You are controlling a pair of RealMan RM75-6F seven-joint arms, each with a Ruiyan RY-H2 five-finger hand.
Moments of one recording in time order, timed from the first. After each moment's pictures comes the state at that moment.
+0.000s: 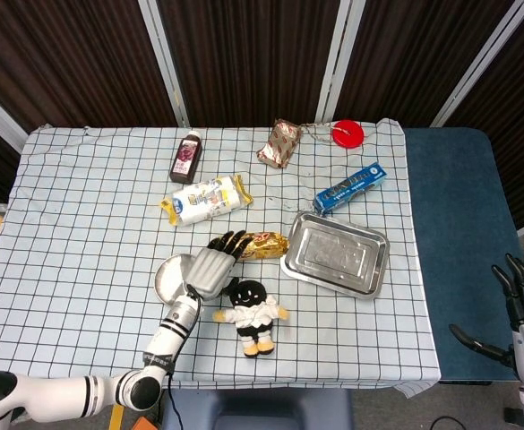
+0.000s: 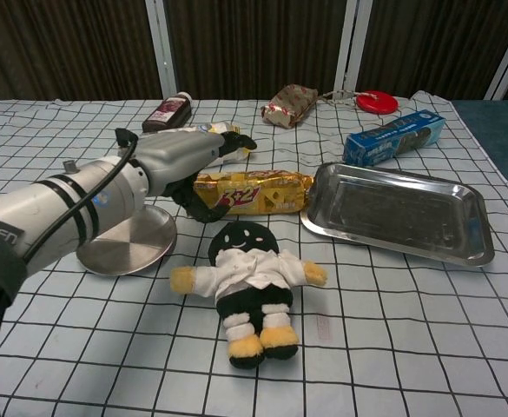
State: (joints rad) left arm -0.80 -1.77 -0.31 -1.56 0.95 1.01 0.74; right arm 0.01 -1.27 0.08 -1.34 -1.77 1.93 0.30
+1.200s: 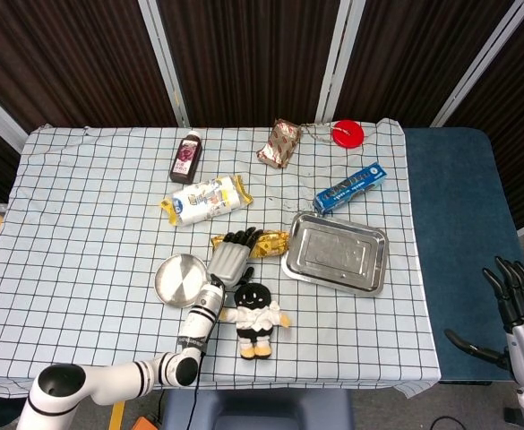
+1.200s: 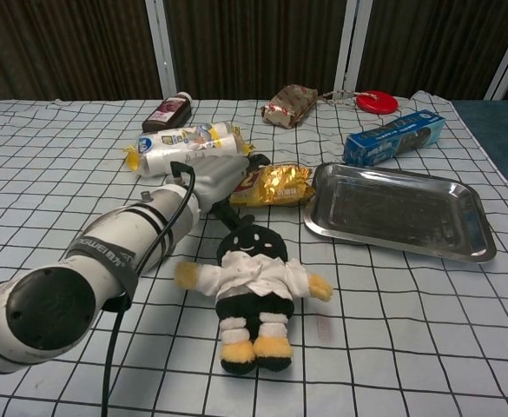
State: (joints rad) left arm -0.96 -2.05 -0.32 -1.05 0.91 0.96 0.54; right arm 0.02 -1.25 0.06 -1.34 -1.79 1.92 0.32
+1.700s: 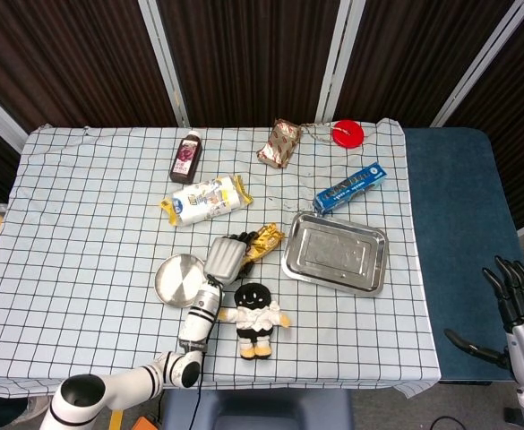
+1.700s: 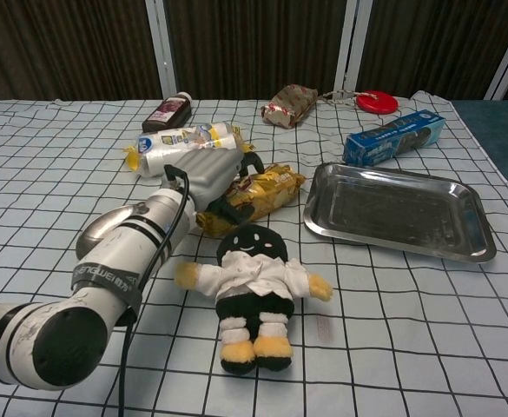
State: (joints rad) left arm -0.95 -2.17 -0.29 -0.80 1.11 1.06 0.33; right arm 0.02 -1.26 0.06 -1.34 -1.79 1.92 0.32
